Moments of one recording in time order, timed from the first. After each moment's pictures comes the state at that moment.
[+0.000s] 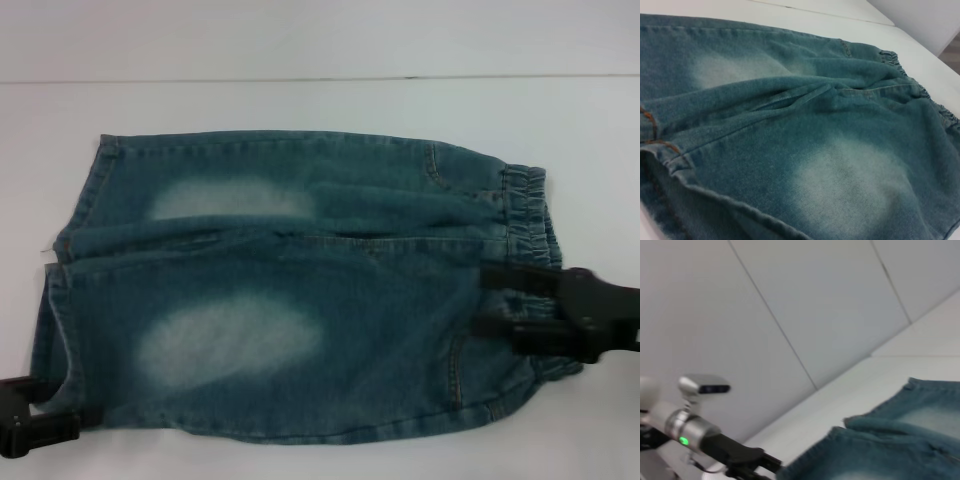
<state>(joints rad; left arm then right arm) -0.27 -2.13 0.34 0.98 2.44 1.78 -1.59 0.40 2.07 -0.59 -0.63 -1.99 -1.82 1.49</state>
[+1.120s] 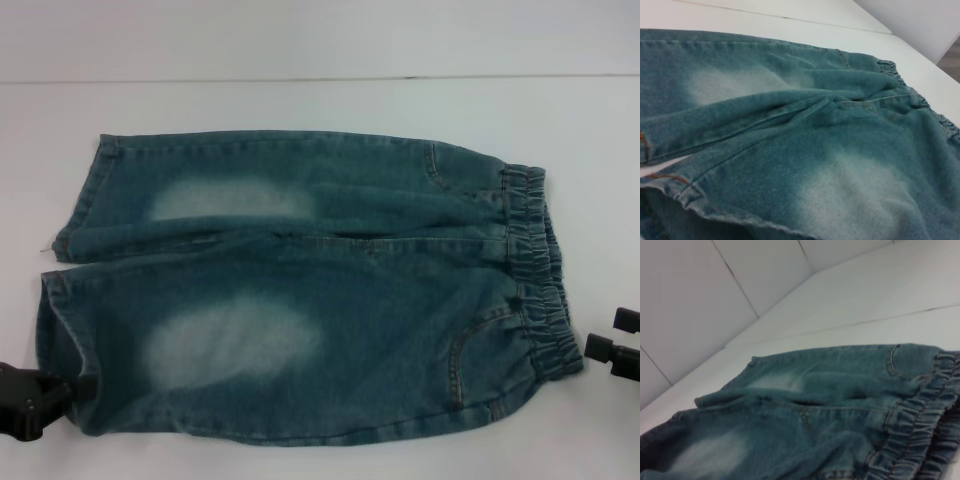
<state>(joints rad) -0.30 -2.15 0.33 0.97 2.43 1.76 -1.59 0.23 2.04 -0.38 -0.62 -2.11 -1.63 1.41</state>
